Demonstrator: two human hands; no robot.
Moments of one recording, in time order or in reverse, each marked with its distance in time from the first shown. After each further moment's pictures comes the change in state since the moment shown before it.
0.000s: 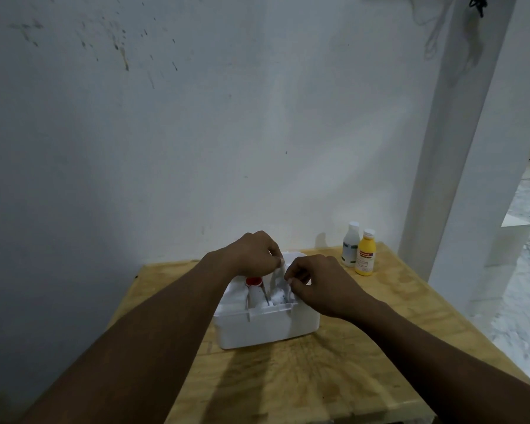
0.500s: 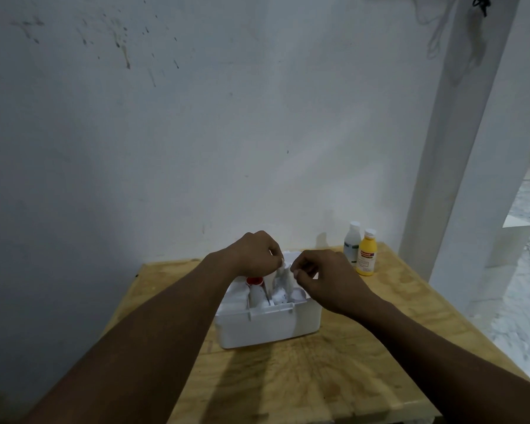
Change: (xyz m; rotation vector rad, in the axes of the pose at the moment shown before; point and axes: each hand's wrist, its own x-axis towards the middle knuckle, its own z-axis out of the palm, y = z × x) left_hand -0.002 0.000 0.001 -0.011 0.021 0.000; right_hand 0.000 0.005 -0.004 0.035 0.133 -0.037
